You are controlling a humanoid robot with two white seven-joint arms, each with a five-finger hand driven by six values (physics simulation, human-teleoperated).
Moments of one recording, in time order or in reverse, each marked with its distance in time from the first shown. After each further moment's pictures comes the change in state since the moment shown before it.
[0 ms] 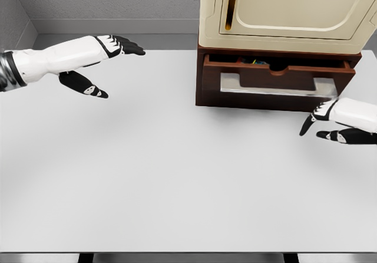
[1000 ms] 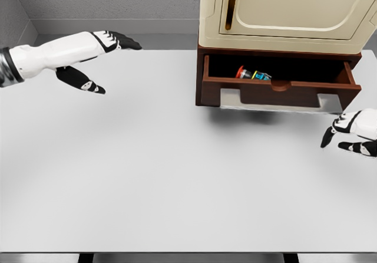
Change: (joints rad) left arm -0.021 -0.003 -0.003 0.036 0.001 0.000 0.000; right arm 0.288 -0.063 -0.269 -0.107 0.011 -0.001 0.011
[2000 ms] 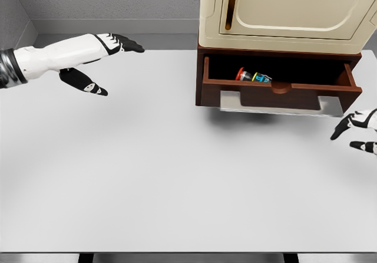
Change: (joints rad) left arm -0.008 -0.005 -0.022 0.007 0.000 0.000 0.000; right arm 0.113 0.018 -0.124 0.033 -0.096 -0.003 -0.012
